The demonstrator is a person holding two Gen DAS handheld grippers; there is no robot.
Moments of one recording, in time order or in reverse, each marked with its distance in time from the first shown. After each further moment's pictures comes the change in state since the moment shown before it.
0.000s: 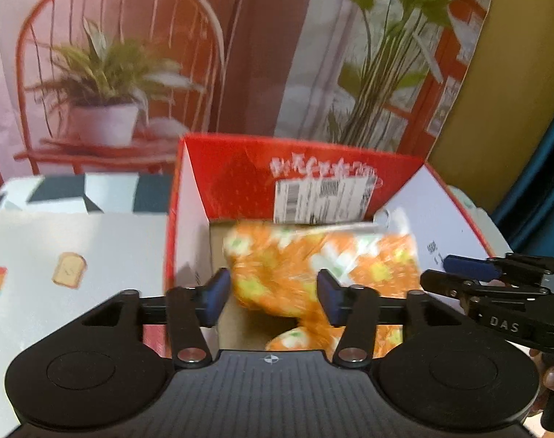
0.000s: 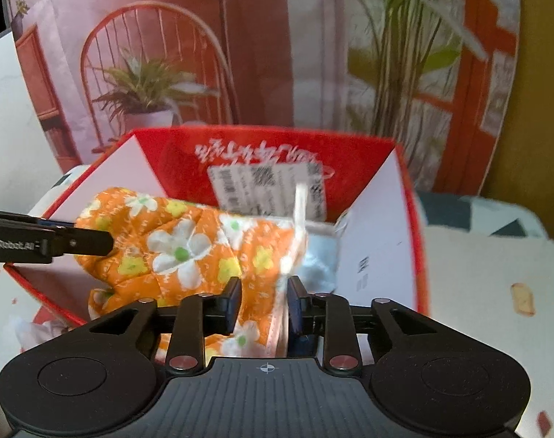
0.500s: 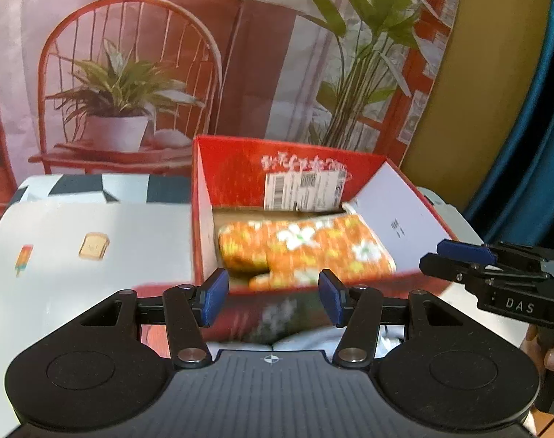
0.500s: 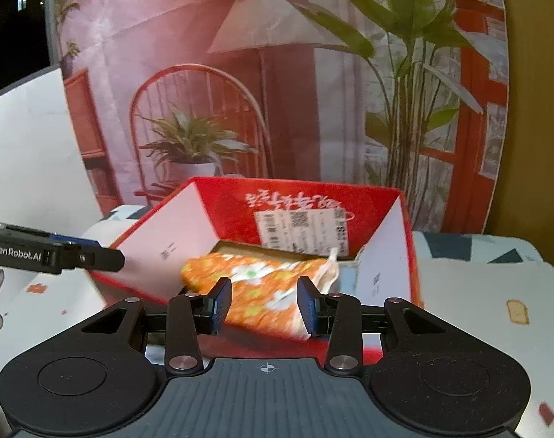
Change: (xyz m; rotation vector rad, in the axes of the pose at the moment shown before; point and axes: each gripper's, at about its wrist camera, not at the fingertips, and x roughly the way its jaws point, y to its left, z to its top) left arm -0.075 0.001 -0.055 0.011 -0.064 -0.040; right arm -0.079 0.017 -0.032 -0.009 -0.165 0.111
